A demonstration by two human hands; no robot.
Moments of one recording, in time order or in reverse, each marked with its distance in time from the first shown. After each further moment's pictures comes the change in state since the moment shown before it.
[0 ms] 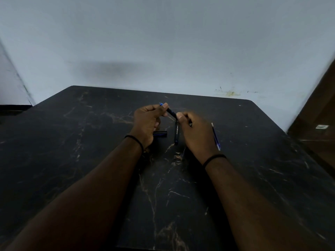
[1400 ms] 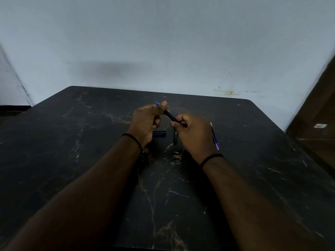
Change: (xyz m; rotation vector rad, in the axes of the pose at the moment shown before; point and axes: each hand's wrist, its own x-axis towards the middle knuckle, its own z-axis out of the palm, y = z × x) left_hand -0.003 0.009 0.002 -0.012 -0.022 -0.048; right_hand -0.006 -0.015 -0.007 -0.032 -0.042 0.003
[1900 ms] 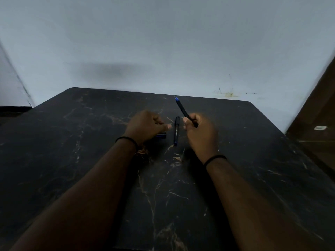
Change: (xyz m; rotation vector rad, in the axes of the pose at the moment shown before) left_hand 0.004 0.002 -0.021 1.178 -0.111 0.242; right_hand 0.007 0.016 0.000 0.110 0.122 0.177
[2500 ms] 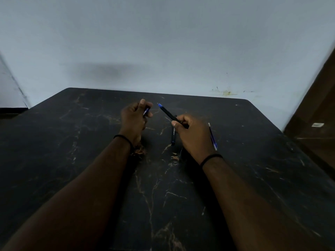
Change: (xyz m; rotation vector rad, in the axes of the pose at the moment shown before) left_hand 0.006 0.000 0.004 -0.948 0.310 -0.231; right_hand -0.002 0.000 0.003 -0.028 -0.162 -0.068
